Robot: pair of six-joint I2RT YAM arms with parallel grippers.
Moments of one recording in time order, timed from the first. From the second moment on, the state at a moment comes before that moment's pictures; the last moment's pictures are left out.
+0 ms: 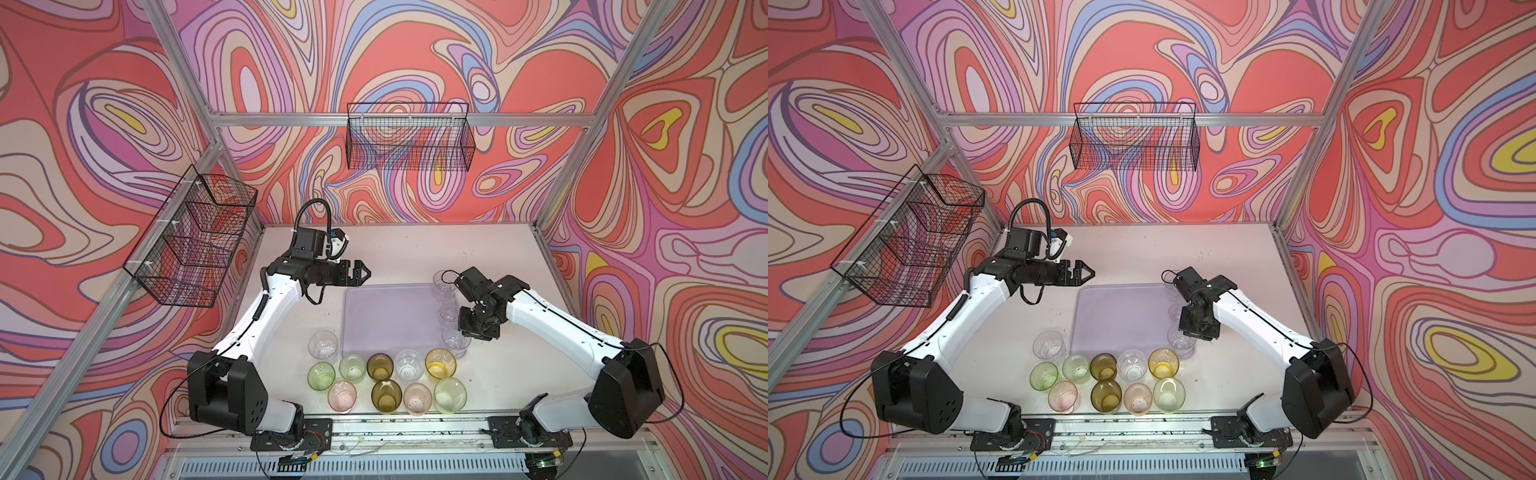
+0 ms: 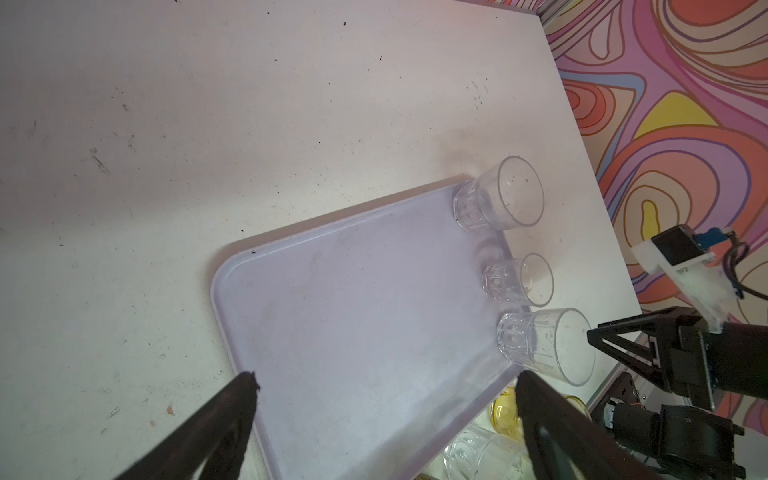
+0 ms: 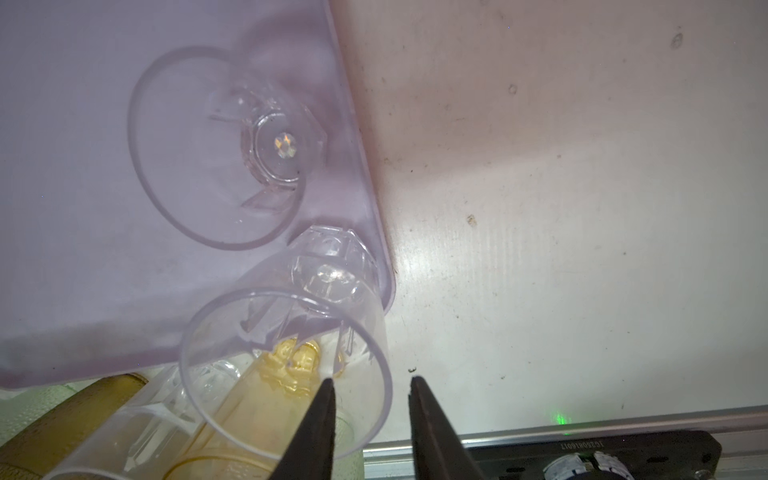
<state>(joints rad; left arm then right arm) -0.20 1.44 1.27 -0.69 0.47 -0.19 0.53 1.42 1.12 -1.13 0.02 0.77</state>
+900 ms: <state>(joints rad) -0.20 1.47 1.35 -0.81 0.35 -0.20 0.53 1.36 1.20 -0.92 0.21 0.56</state>
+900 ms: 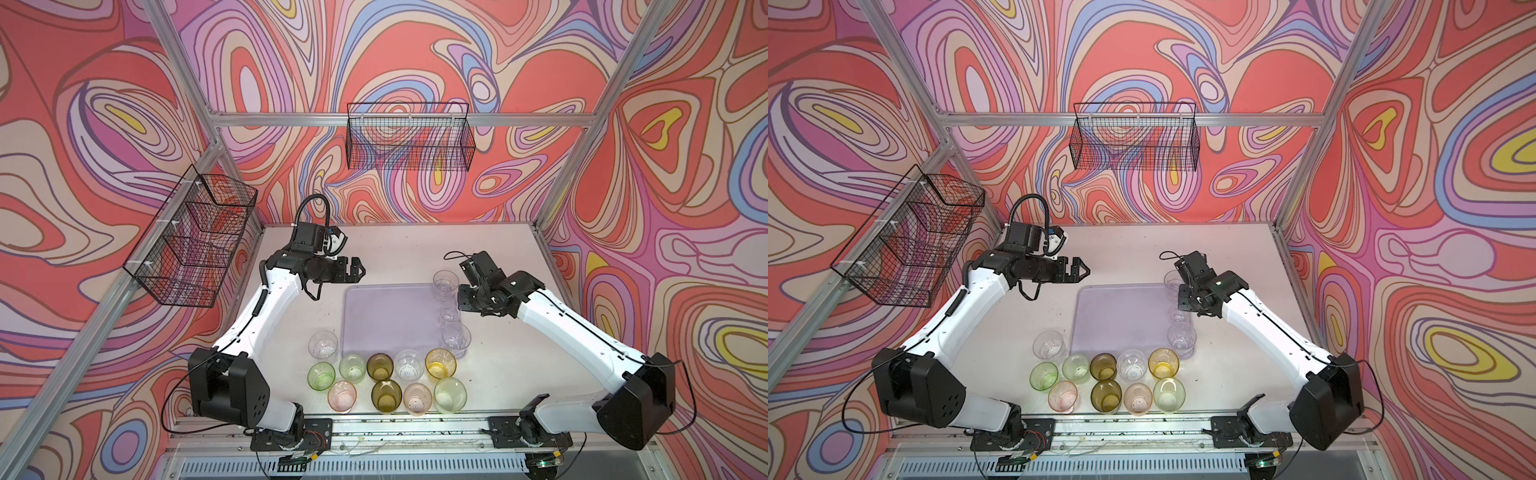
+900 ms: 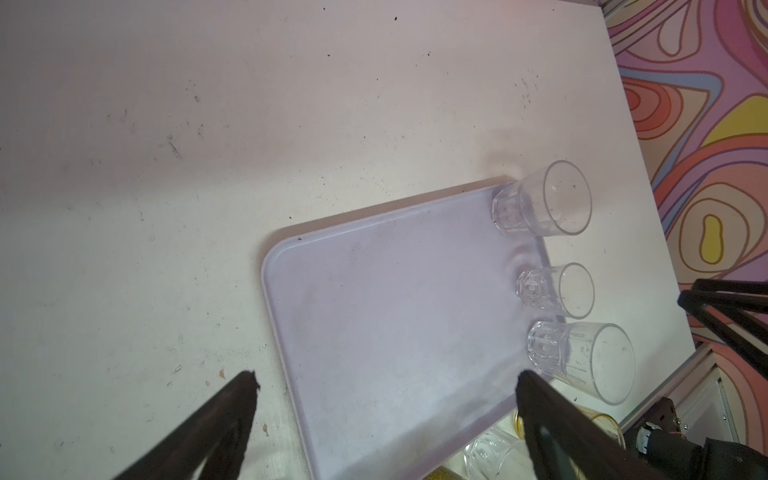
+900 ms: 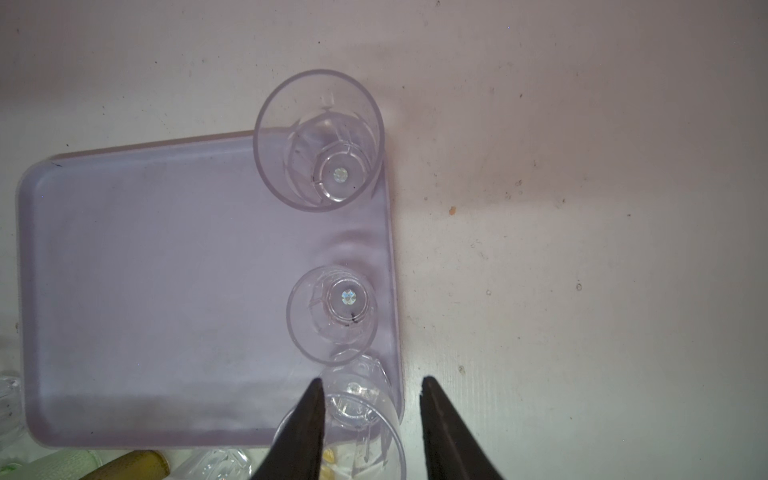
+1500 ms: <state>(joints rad) -0.20 1.46 1.41 -1.10 0.14 -0.29 0.53 1.38 1.24 -0.83 0.17 0.50</state>
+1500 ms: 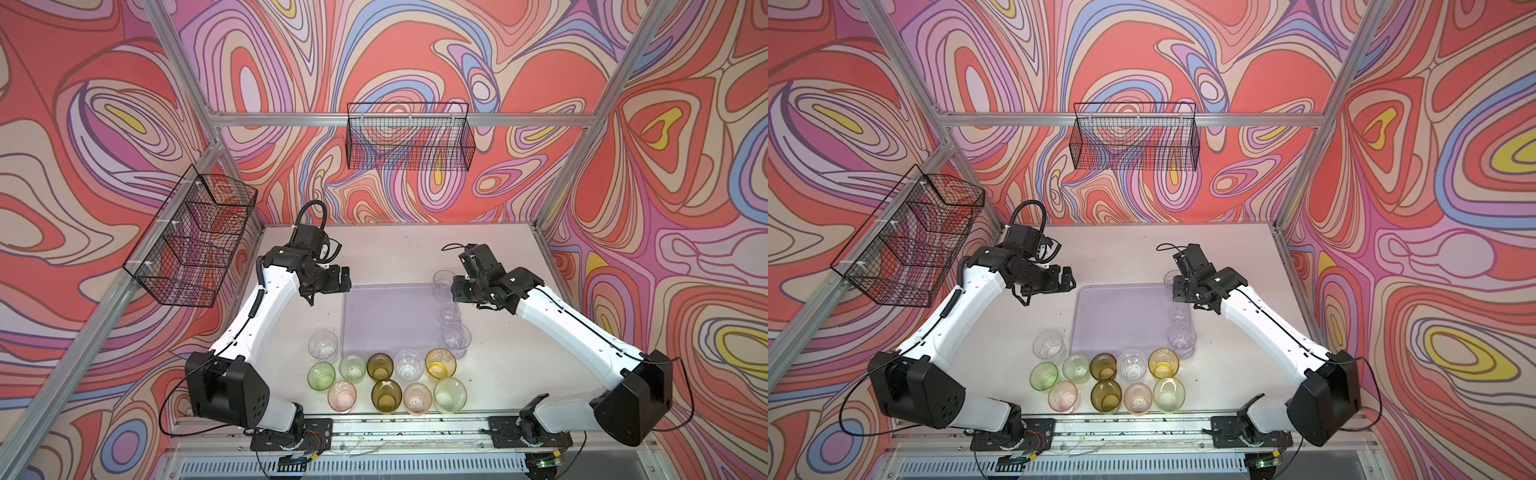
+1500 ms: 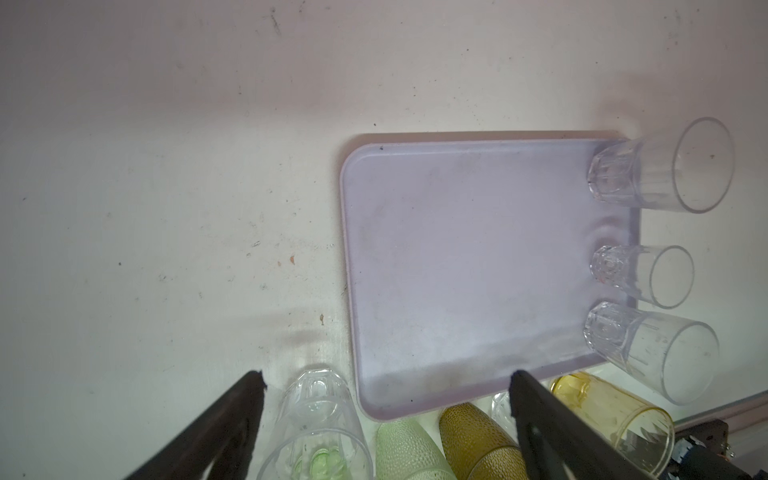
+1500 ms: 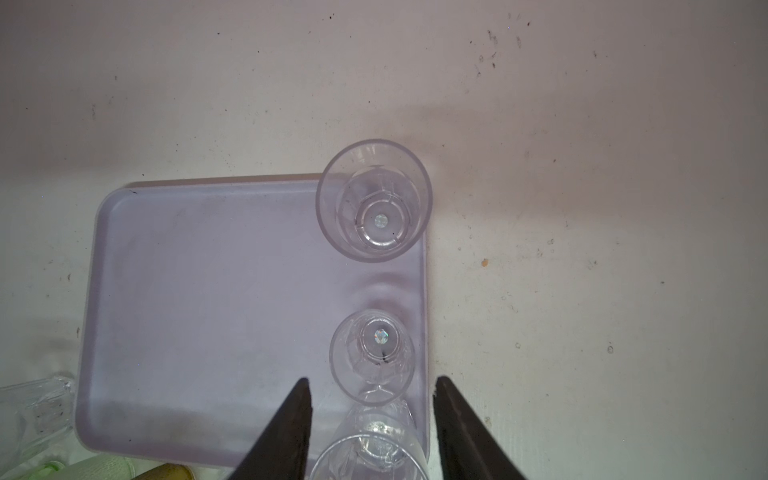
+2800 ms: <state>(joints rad) -0.07 1.24 1.08 -1.36 0.06 -0.69 0.51 1.36 1.21 -0.77 0.14 0.50</state>
